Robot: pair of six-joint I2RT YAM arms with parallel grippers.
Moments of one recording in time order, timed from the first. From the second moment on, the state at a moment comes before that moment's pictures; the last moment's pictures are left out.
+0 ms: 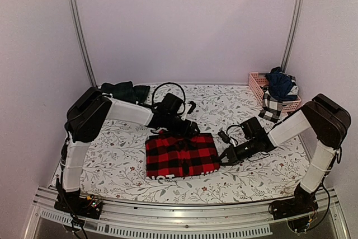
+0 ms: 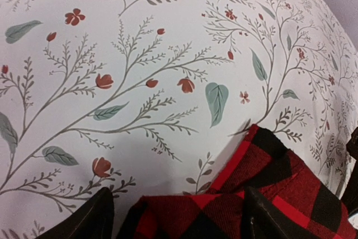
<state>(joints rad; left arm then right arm) -0.77 2.24 1.47 -0.03 0.20 -0.24 0.55 1.79 0.63 0.17 -0.82 0.35</state>
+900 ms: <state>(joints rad) -0.73 1.82 1.17 0.01 0.21 -0.19 0.44 1.47 0.62 -0.11 -0.71 0.34</state>
